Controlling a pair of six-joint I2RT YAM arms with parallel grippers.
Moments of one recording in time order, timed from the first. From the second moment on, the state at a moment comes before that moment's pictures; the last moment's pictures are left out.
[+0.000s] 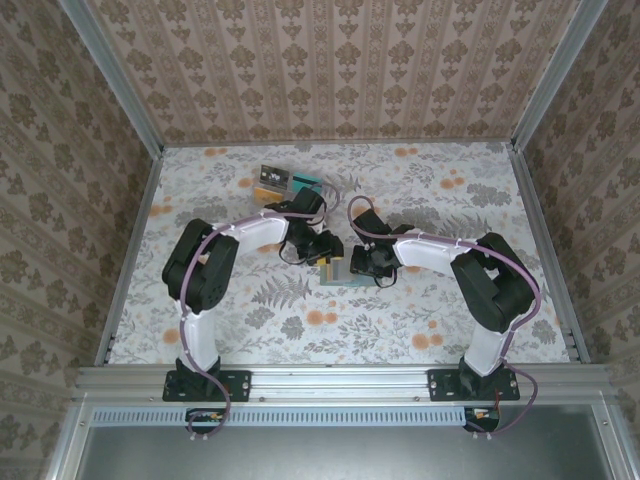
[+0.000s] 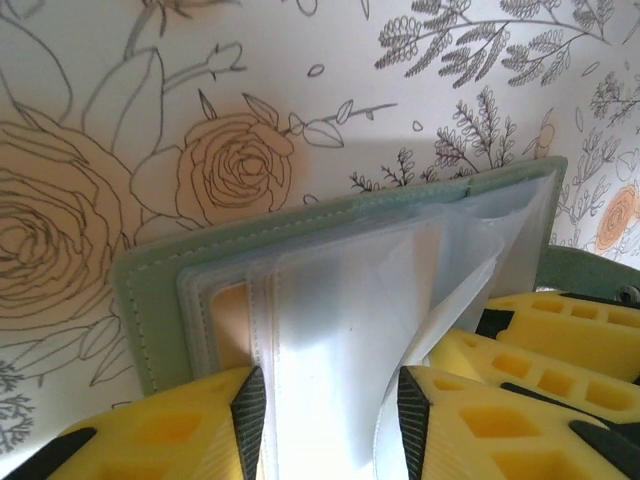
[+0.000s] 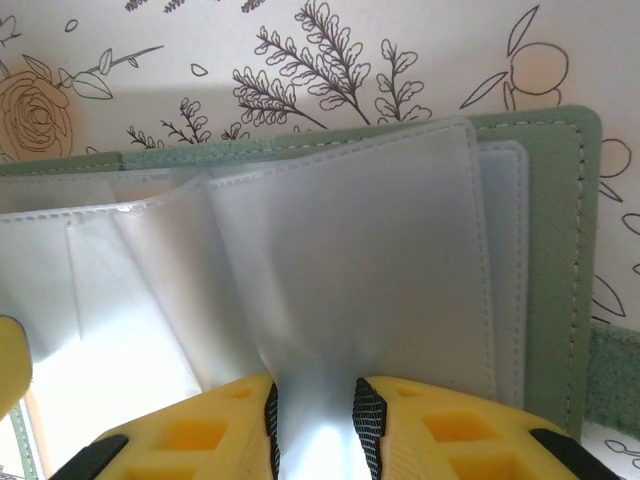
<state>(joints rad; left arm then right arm) -0.64 1.96 1.29 -0.52 0.49 -0.67 0.59 1.79 1.03 -0.46 -0.04 0.77</state>
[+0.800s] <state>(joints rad) -0.63 1.98 1.31 -0.50 0.62 -0.65 0.59 1.78 1.03 -0.45 -0.04 0.77</state>
